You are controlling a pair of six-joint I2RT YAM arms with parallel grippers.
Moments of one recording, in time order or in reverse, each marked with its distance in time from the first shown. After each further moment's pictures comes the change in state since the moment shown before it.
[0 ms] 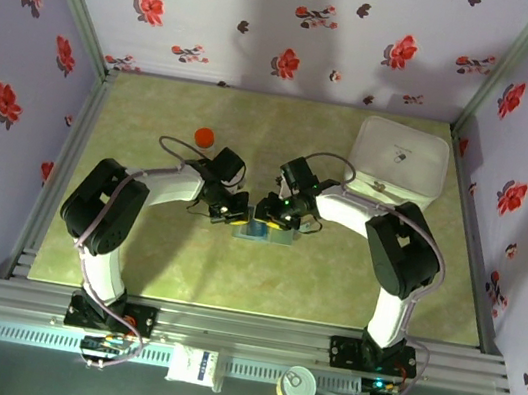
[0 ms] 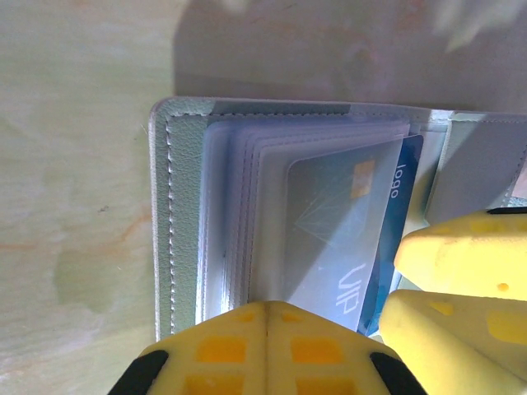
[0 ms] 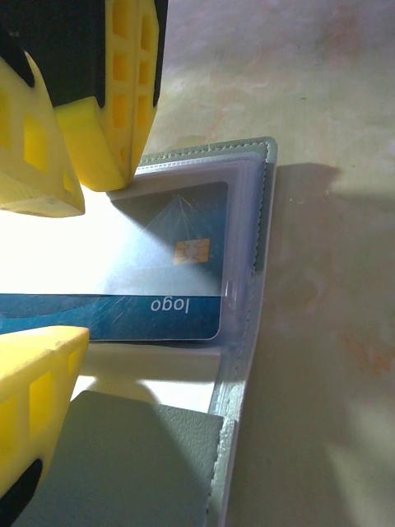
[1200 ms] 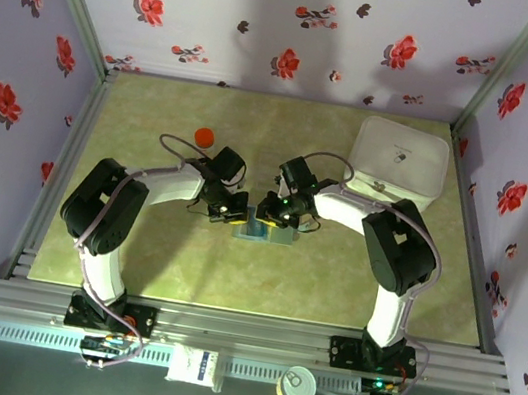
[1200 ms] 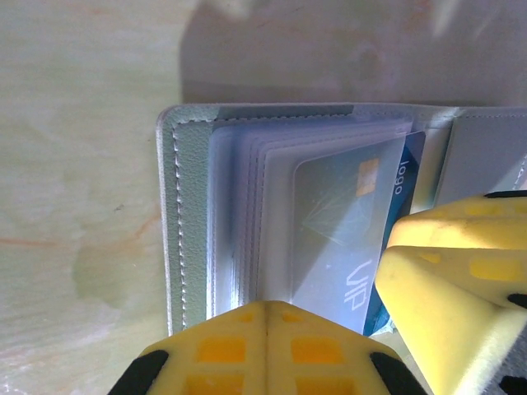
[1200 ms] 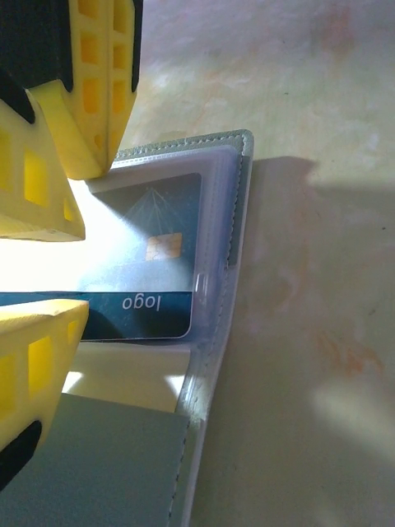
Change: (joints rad) left arm 0.000 0.000 0.015 -0.034 -0.019 0.026; right arm -0.003 0.031 0.013 0.024 0.004 0.001
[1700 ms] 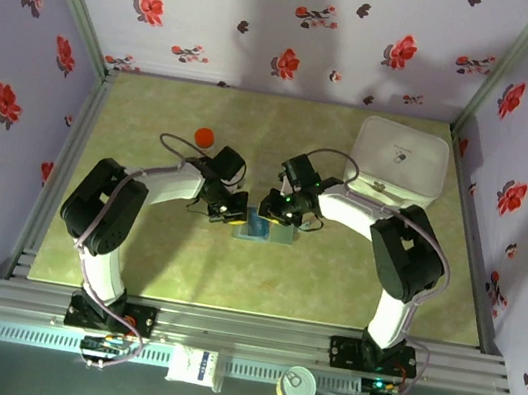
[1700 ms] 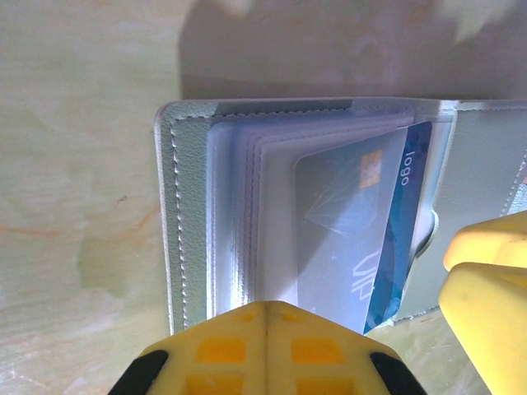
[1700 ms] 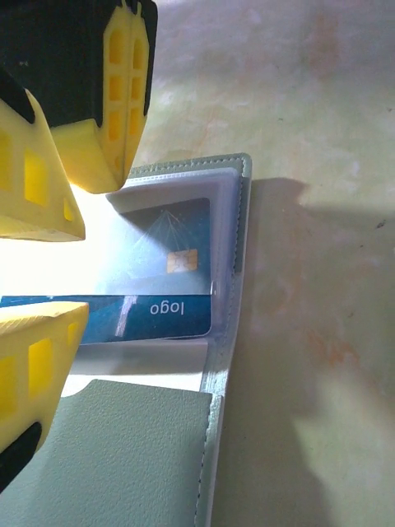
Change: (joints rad) left arm 0.000 -0.002 0.014 -0.026 0.000 0.004; right arm 0.000 -0.062 -0.001 -0.040 0.037 0.000
